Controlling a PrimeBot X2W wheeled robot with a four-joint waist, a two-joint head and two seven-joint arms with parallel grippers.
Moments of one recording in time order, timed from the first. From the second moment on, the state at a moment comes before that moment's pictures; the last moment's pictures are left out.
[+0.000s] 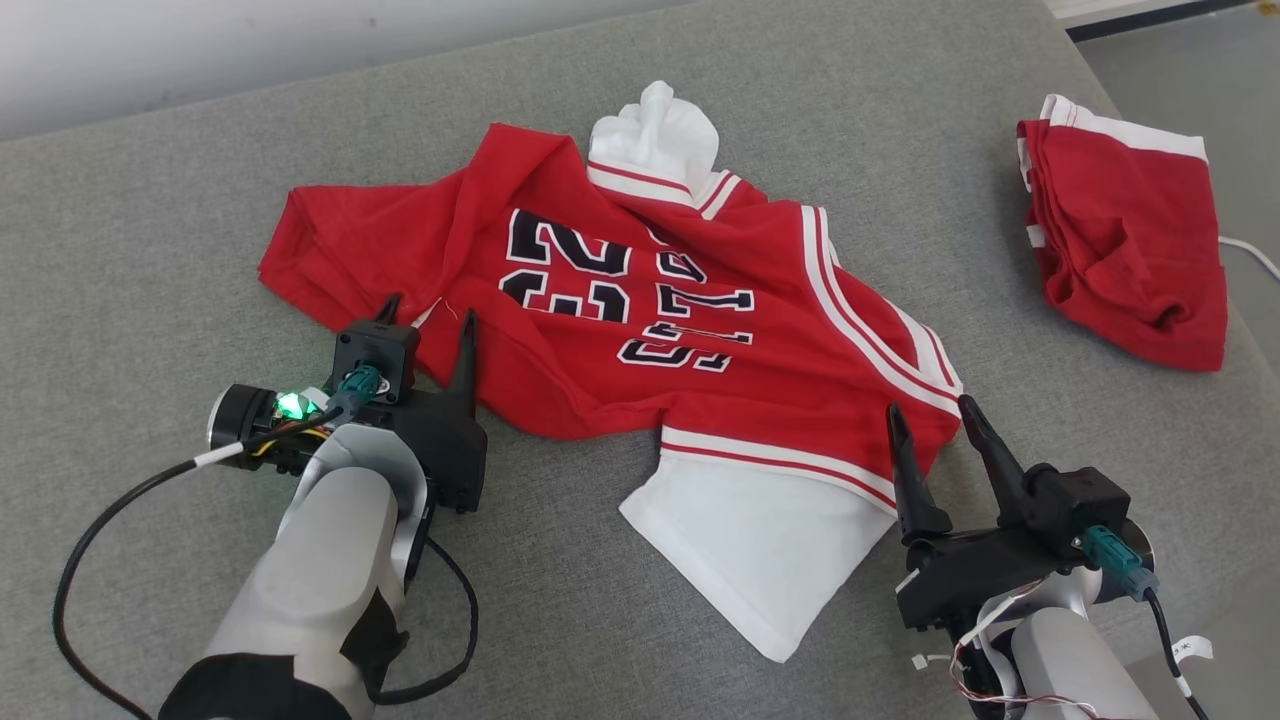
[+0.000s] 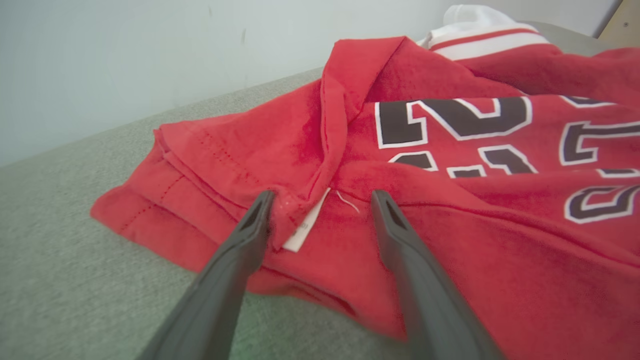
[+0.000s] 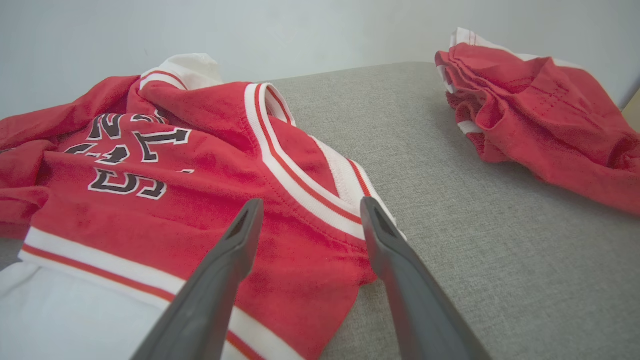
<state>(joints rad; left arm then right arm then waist) -0.85 0.06 -0.30 1.06 -0.17 -0.04 -0.26 -0.33 -0.11 0.07 0.46 0.19 0.13 -0.26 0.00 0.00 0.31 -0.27</state>
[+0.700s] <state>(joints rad) -0.89 0.07 -0.32 1.12 -0.16 0.01 -0.26 -0.32 -0.10 0.06 0.47 0.19 0.13 -0.26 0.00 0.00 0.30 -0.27</state>
